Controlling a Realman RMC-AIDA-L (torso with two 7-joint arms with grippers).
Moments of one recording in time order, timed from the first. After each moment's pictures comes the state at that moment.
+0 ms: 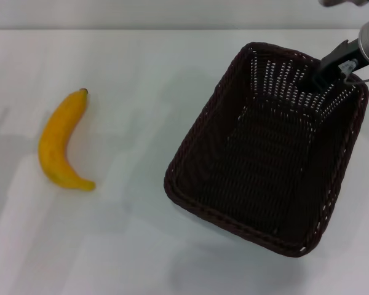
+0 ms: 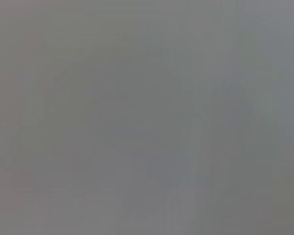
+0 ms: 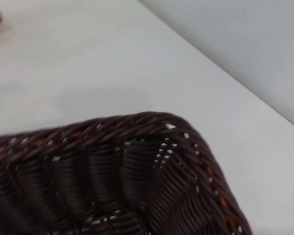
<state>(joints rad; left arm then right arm) 0.10 -2.09 1.56 0.91 -2.93 -0.97 2.62 0.80 2.01 -1.24 -1.07 -2.61 -1.22 2.38</state>
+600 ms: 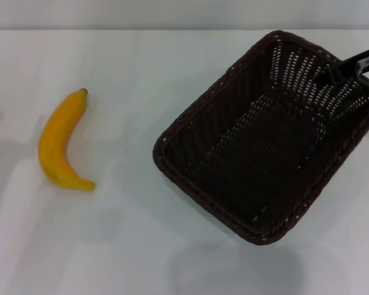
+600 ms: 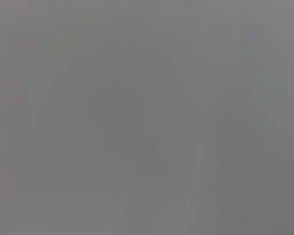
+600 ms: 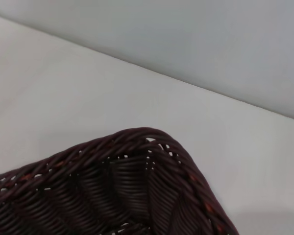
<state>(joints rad) 0.11 -2.08 1.53 0.86 -2.93 -1.03 2.60 0.67 2.01 -1.27 -1.27 -2.61 -1.26 2.78</state>
